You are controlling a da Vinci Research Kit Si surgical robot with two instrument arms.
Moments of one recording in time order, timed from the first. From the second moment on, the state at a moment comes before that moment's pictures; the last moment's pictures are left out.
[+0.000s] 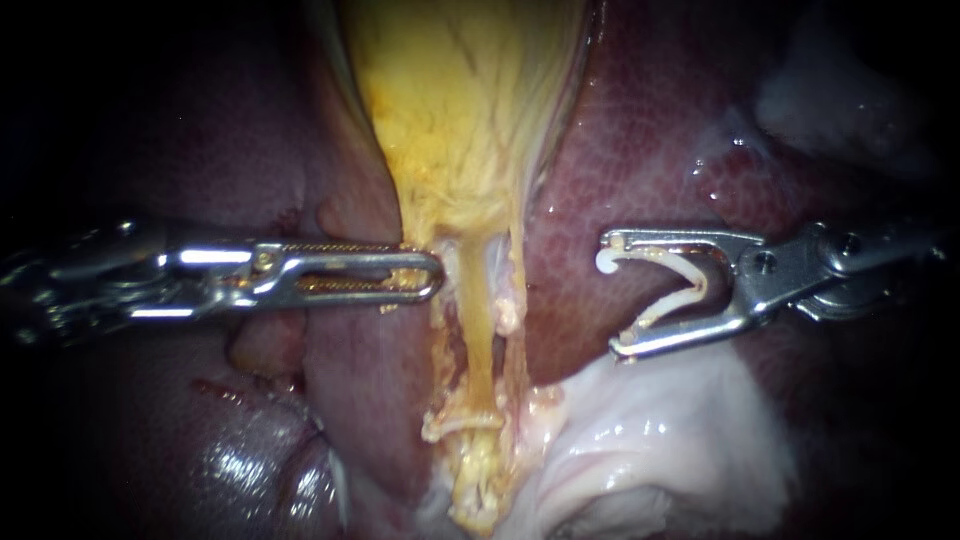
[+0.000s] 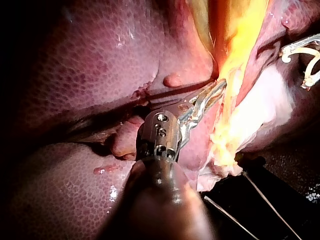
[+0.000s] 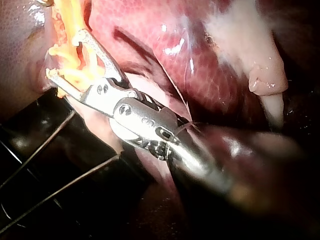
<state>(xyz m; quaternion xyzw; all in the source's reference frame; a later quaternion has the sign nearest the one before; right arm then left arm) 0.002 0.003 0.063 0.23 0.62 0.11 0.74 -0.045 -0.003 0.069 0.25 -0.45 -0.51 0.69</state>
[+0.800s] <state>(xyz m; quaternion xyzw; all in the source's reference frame) 0.002 0.002 0.063 0.23 0.62 0.11 0.74 -0.039 0.000 0.063 0.25 -0.47 -0.52 0.67</state>
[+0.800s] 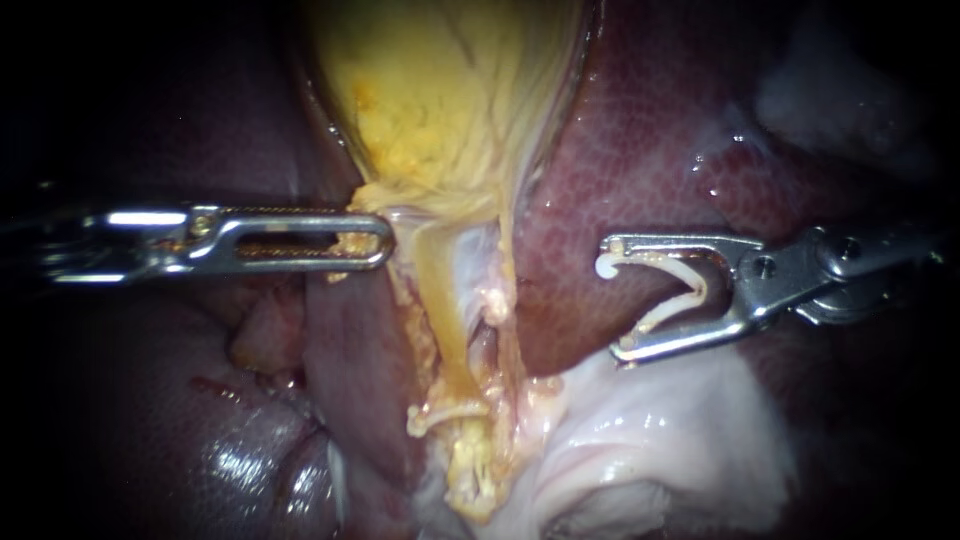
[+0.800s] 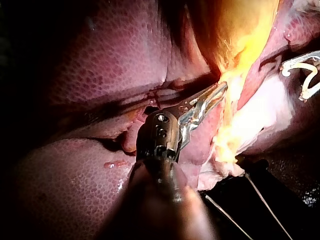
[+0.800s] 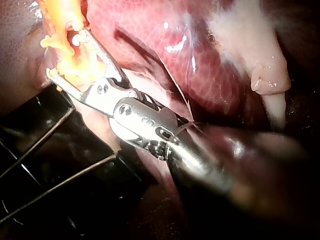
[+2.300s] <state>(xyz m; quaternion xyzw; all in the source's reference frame) 0.012 -0.005 0.076 0.31 0.56 0.14 0.75 -0.038 -0.001 0.062 0.24 -0.47 -0.53 0.67</state>
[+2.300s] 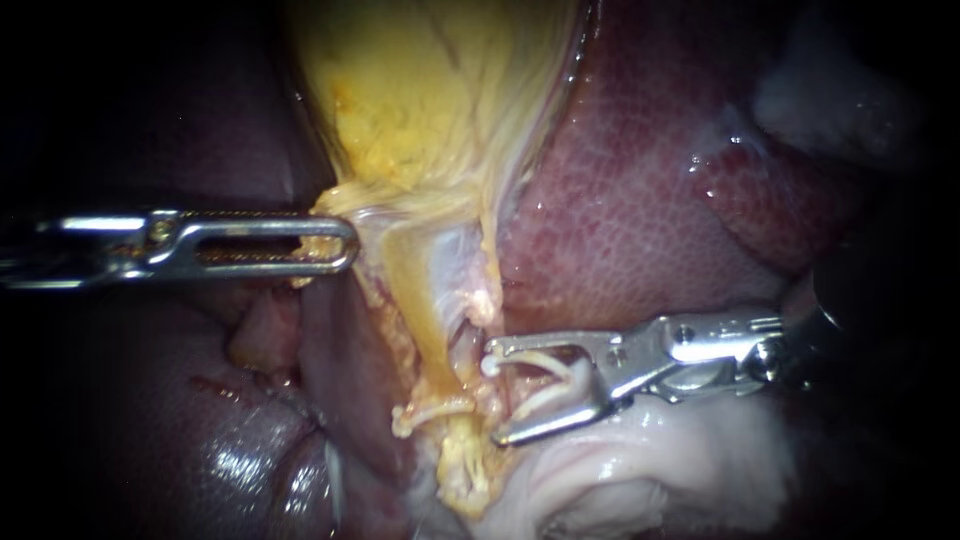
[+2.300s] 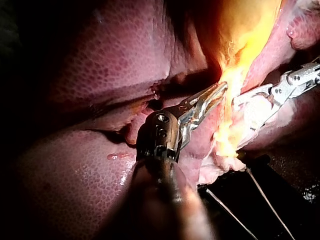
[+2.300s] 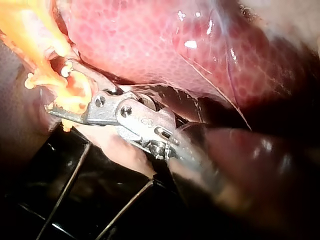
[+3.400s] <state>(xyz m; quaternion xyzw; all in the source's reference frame) 0.018 -0.007 0.077 0.40 0.59 0.15 0.69 -0.038 0.000 0.062 0.24 -0.47 -0.53 0.67</state>
